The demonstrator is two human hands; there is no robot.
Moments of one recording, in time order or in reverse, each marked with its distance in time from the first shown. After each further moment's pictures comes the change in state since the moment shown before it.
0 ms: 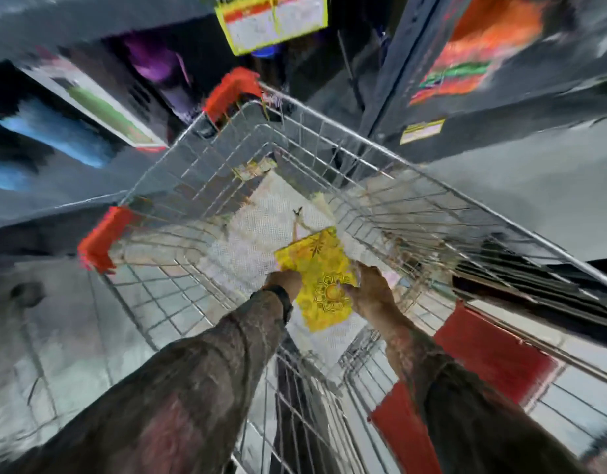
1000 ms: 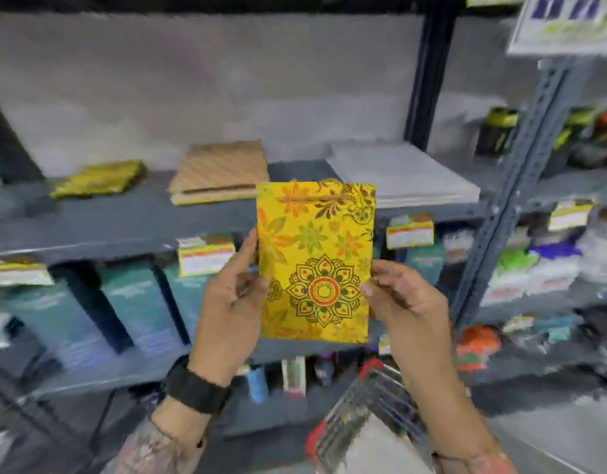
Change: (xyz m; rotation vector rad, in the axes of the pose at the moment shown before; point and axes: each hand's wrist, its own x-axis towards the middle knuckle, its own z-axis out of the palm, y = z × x) left_hand -0.533 0.035 -0.440 -0.549 0.306 1.561; right_hand -0.450 -0.470 -0.196 0.972 0.501 -1.162
